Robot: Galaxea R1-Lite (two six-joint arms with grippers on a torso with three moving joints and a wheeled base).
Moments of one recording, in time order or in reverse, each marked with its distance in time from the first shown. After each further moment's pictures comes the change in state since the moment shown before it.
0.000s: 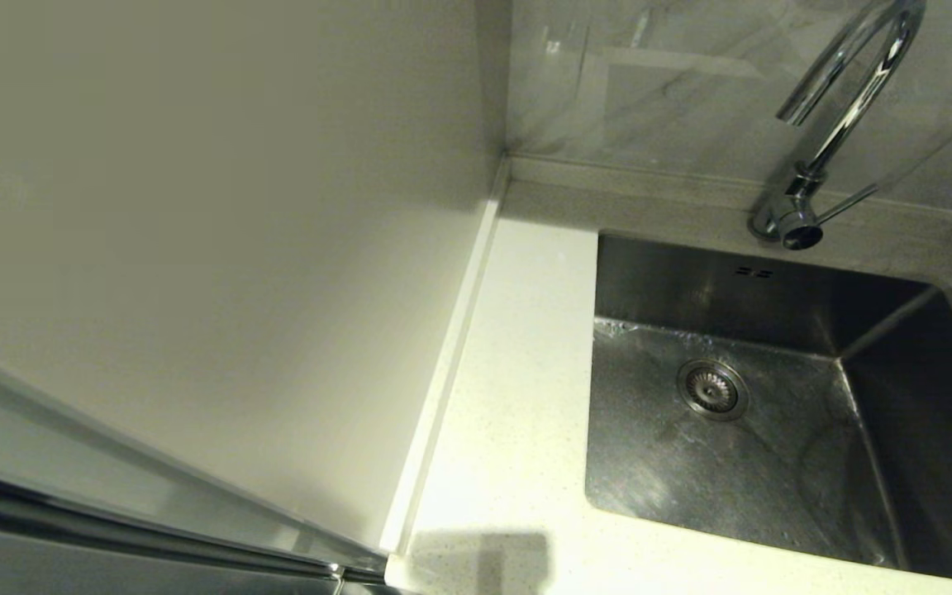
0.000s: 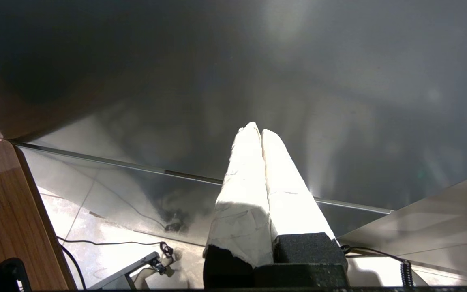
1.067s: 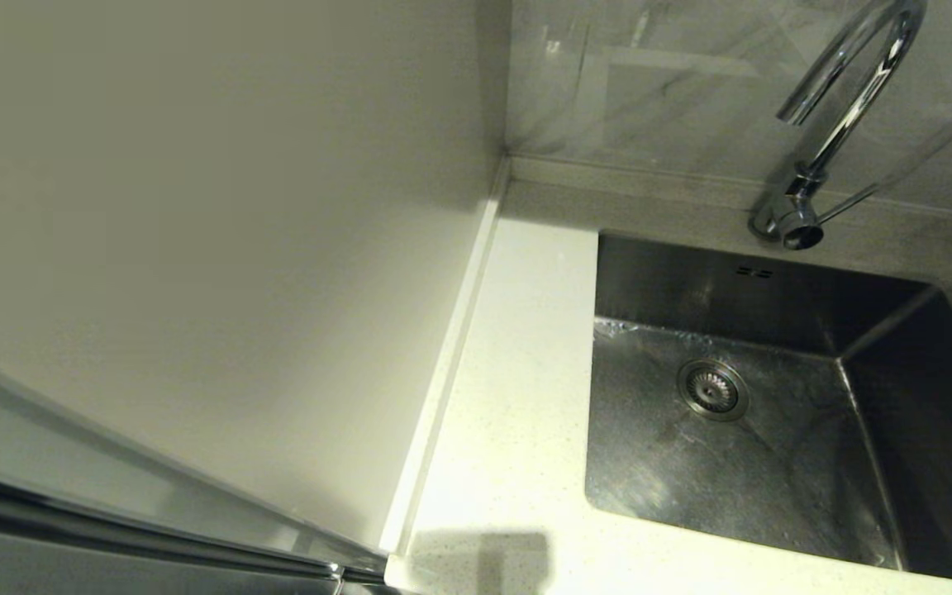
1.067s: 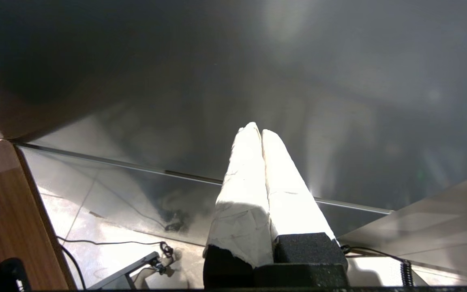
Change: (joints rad) left arm 0.000 0.000 0.000 0.000 0.000 0.000; right arm 0.067 -0.026 0.000 -0.080 0.005 0.118
